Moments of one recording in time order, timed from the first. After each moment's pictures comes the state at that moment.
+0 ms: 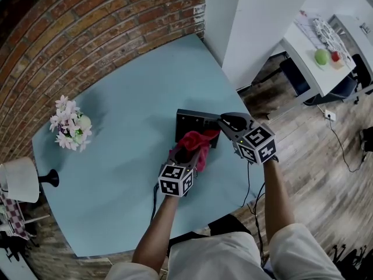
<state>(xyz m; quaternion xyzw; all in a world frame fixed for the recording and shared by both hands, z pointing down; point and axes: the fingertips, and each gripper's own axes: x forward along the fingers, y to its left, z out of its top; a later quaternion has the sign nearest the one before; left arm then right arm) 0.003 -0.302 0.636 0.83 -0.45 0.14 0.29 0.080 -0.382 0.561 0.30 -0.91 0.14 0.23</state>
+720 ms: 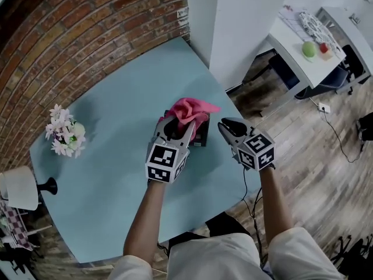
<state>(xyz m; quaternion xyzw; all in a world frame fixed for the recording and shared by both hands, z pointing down) 0.028 -0.370 0.508 0.89 -0.42 0.15 0.08 0.125 -0.359 0.558 0.37 -0.90 0.16 0.18</state>
